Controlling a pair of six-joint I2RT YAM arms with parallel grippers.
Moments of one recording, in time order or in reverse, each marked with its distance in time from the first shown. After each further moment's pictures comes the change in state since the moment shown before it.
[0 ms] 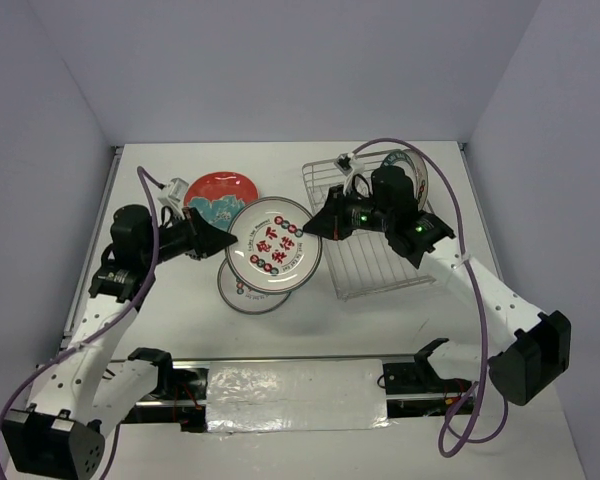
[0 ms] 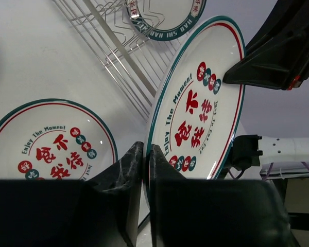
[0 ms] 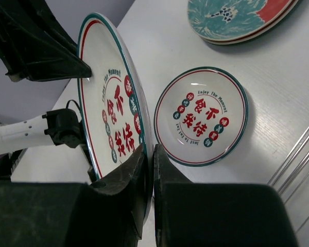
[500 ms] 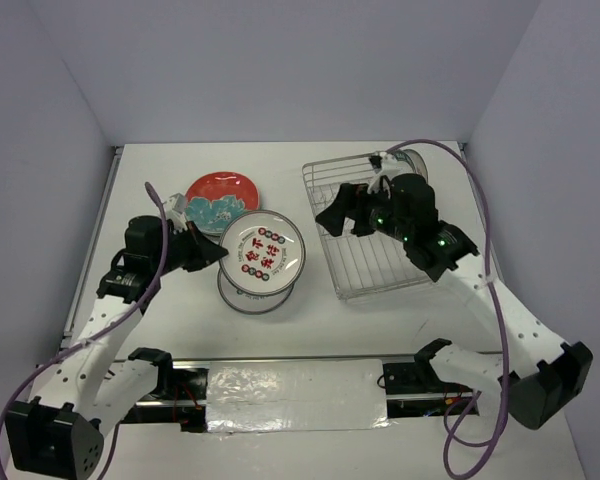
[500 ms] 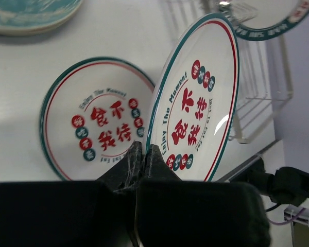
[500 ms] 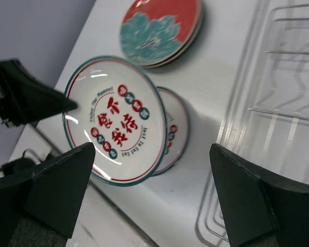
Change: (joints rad) left arm -0.012 0.007 -0.069 -0.122 -0.246 -0.011; right arm -0.008 -0.112 -0.027 -0.079 0.315 0.026
